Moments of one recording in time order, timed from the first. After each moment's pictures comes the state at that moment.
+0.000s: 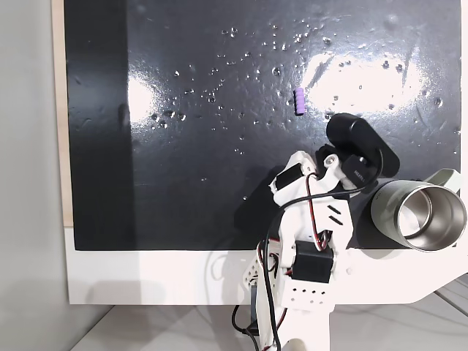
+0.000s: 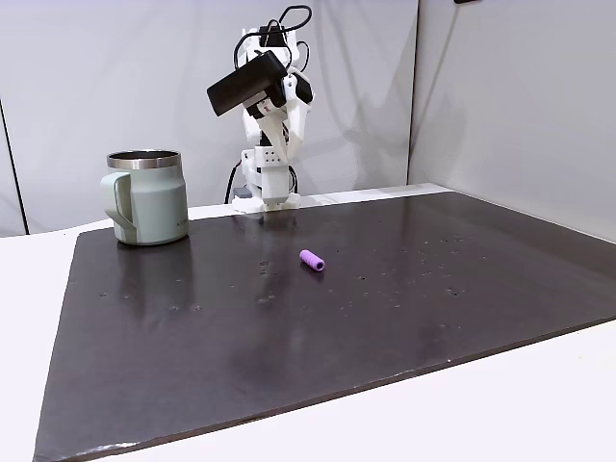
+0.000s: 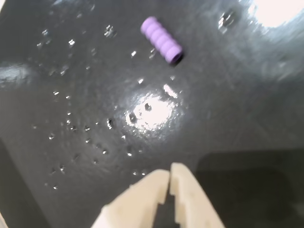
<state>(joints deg) 5.4 145.5 131.0 66.5 -48.6</state>
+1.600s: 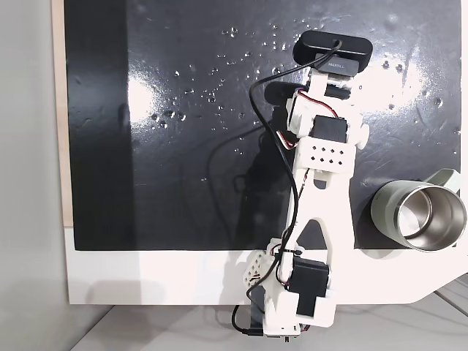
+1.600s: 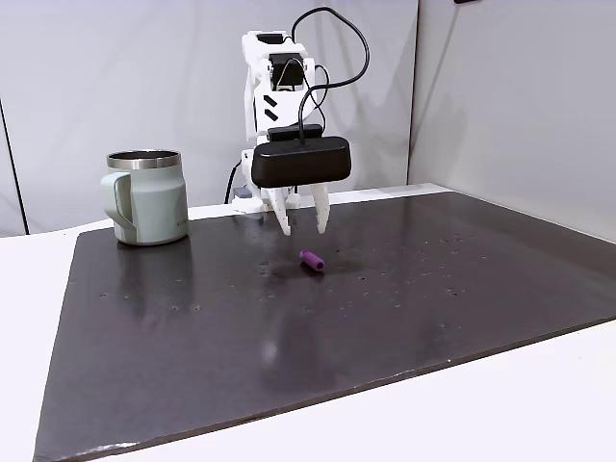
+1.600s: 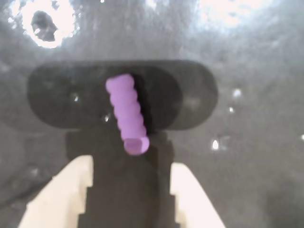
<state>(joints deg) 6.9 87.5 102.7 55.0 -87.4</state>
